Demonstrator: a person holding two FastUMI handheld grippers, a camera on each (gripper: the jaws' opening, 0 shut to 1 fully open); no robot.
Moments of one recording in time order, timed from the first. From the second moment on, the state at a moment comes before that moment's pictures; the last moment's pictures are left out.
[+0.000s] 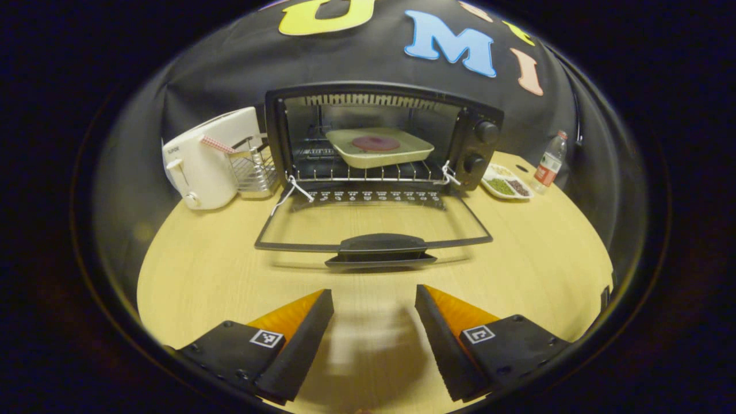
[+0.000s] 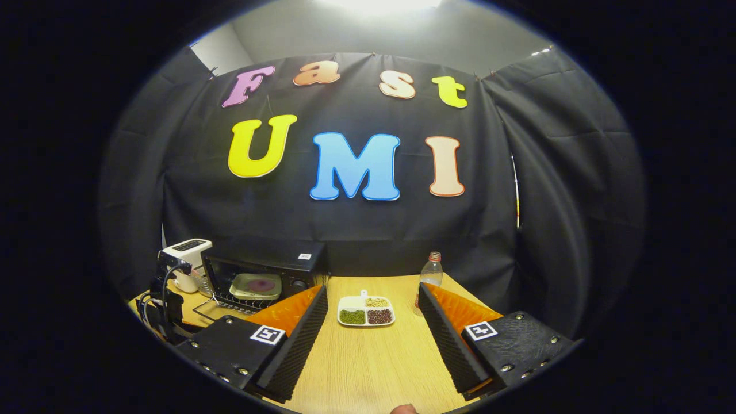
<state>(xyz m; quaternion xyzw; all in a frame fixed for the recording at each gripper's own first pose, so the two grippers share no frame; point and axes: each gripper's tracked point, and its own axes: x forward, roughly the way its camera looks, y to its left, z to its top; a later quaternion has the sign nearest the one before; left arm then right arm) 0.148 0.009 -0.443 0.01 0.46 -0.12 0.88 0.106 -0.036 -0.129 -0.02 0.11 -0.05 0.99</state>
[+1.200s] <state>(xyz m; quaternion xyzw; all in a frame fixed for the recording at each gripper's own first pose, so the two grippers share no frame) 0.180 -0.003 -0.412 0.00 0.41 -0.10 0.91 0.123 -0.005 -0.141 -0.03 0.12 -0.03 0.99</state>
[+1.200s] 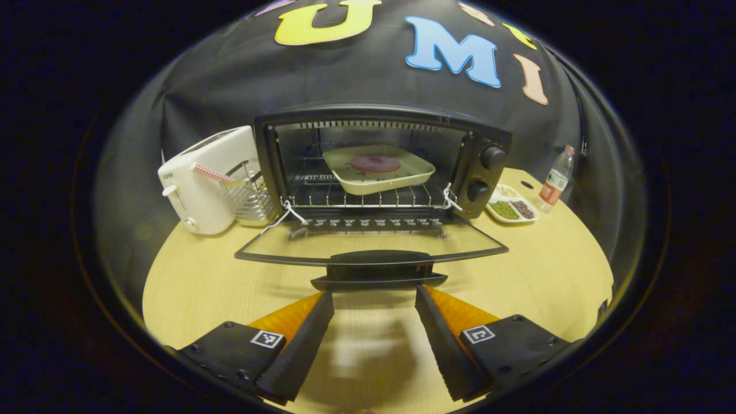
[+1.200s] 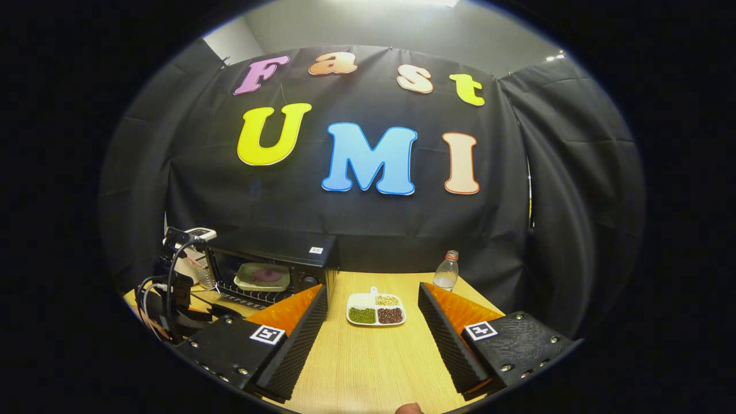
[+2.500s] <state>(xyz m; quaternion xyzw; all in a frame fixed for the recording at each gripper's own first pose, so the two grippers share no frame) 0.247 -0.027 -0.187 -0.01 0.10 -0.10 0.99 0.120 -0.013 -0.103 0.00 0.07 -0.01 1.00</state>
